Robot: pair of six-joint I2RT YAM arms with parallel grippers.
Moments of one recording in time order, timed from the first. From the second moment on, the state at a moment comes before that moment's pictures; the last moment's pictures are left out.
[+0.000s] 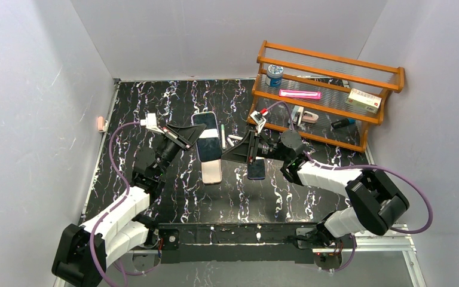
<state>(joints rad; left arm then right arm) -0.42 0.94 0.40 0.80 0.22 -1.15 0.73 1.40 0.62 0.94 -0.74 1.06</state>
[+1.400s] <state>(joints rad) -0.48 0.95 0.34 0.87 0.10 -1.04 0.72 1.34 0.64 0.70 -0.80 1.00</state>
